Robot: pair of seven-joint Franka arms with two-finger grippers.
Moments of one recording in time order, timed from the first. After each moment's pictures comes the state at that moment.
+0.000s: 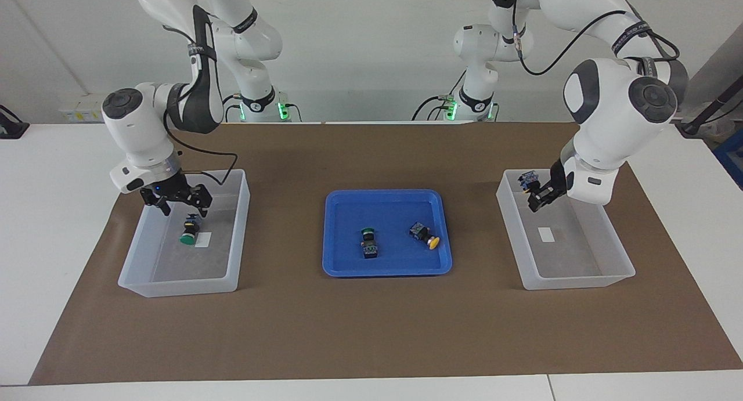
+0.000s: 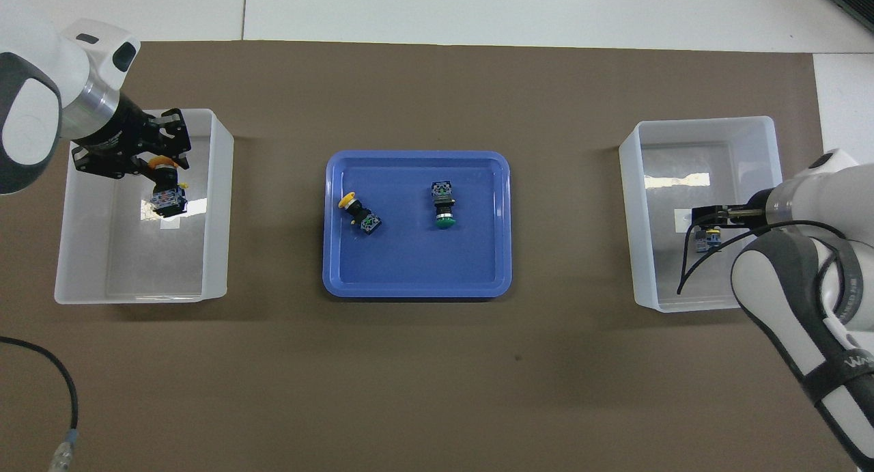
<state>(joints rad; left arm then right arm) -0.15 0.32 0.06 -1.42 -0.04 1.63 -0.40 -0.12 0.04 0.02 -2.12 -0.03 2.28 -0.05</state>
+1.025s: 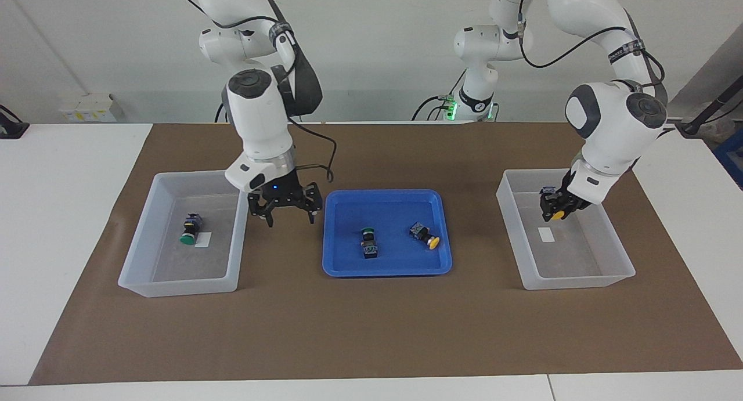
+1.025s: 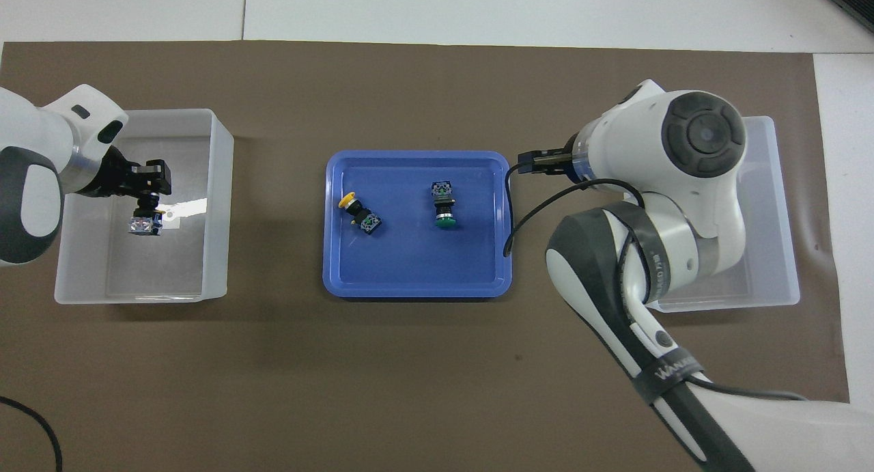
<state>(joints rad) -0.06 0.18 0.06 -1.85 -0.04 2.06 -0.05 0.32 0.27 0.03 -1.72 -0.02 2.22 0.33</state>
